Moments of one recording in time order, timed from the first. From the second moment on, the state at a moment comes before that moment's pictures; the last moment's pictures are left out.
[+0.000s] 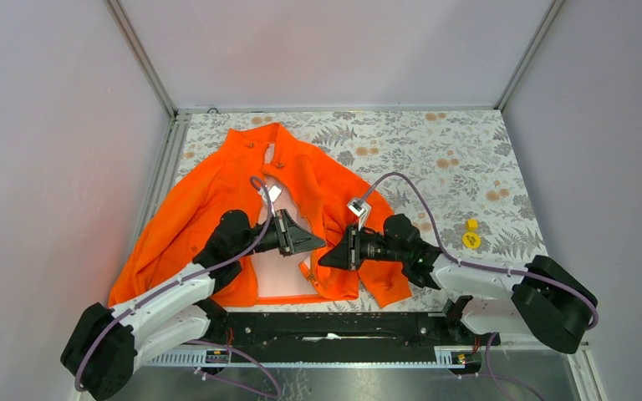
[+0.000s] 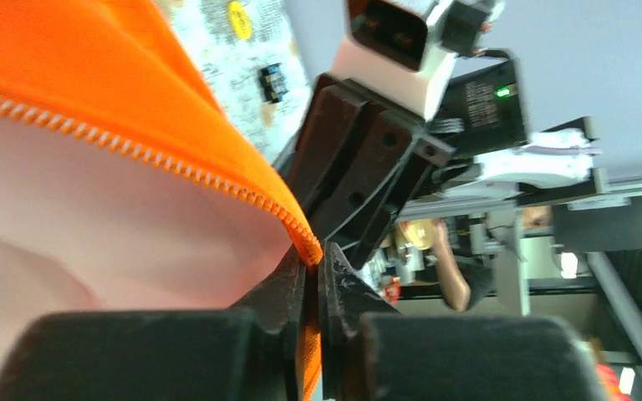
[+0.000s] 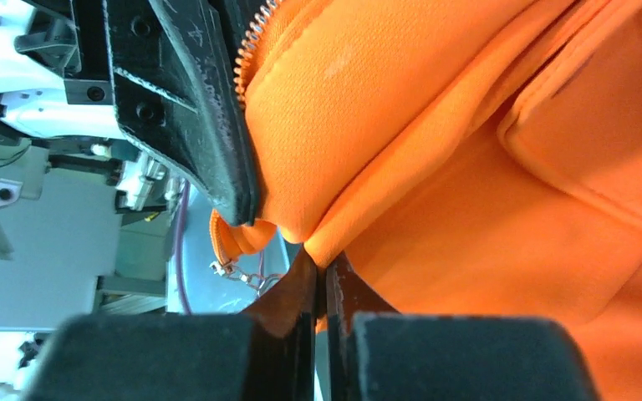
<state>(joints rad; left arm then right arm) -0.62 0.92 0.34 0.49 0.64 -1.18 0.88 1.24 0.41 0.64 -0.52 0.83</state>
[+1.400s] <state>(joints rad) -0.61 0.90 0.51 0.04 0.67 -0.89 0.94 1.07 0.76 -0.25 -0.29 0.42</state>
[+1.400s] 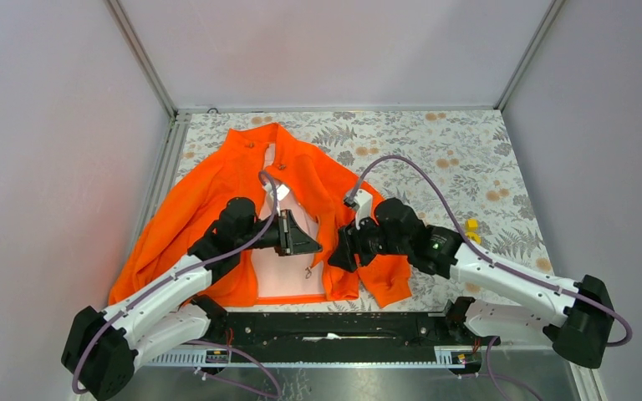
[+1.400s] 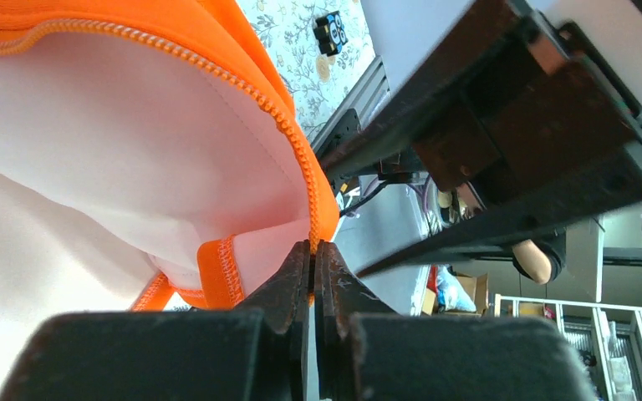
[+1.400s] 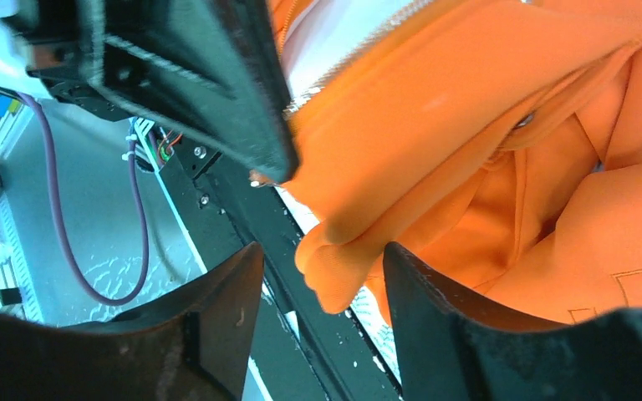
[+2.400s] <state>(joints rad) -0.55 0.92 0.46 0.26 0.91 -1.05 0.95 1.05 0.51 0.29 -0.39 0.60</state>
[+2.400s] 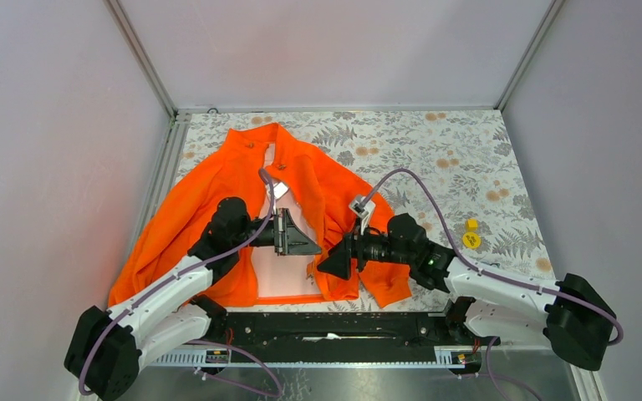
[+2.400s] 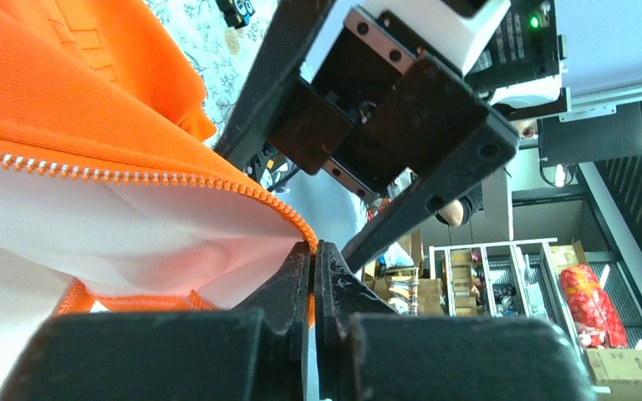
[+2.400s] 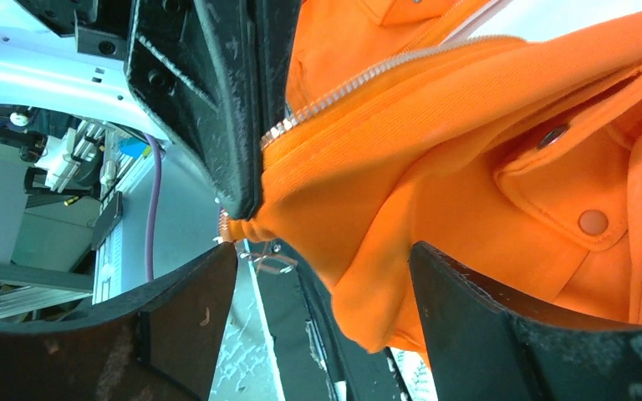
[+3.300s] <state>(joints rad) -0.55 0.93 0.46 0.21 0.93 -0.97 0.91 1.13 0.43 0.60 -0.58 0.60</state>
